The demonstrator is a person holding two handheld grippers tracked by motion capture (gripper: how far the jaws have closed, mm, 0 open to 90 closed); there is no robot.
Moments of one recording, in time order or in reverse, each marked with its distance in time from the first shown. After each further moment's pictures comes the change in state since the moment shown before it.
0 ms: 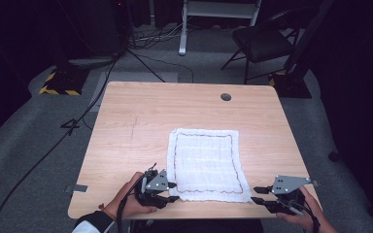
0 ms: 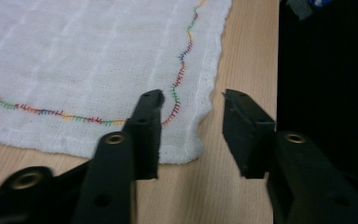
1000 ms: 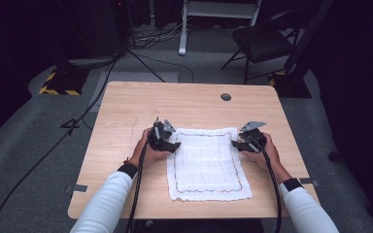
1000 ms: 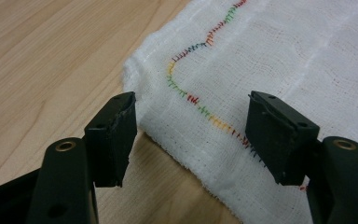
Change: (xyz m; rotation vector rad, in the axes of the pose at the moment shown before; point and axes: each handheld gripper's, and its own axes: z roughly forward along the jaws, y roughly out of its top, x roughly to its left) left arm 0.160 0.023 0.075 0.078 0.329 -0.255; right arm -0.154 0.056 0.132 0.072 -0.307 0.206
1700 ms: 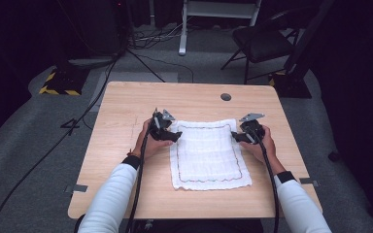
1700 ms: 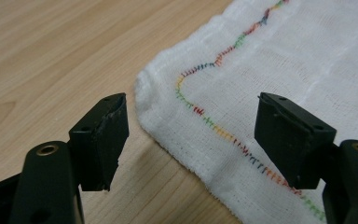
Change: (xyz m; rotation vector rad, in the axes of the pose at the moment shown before) left arm 0.025 0.019 0.001 -0.076 0.026 -0.086; right arm -0.017 0.016 0.015 -0.023 -0.082 0.088
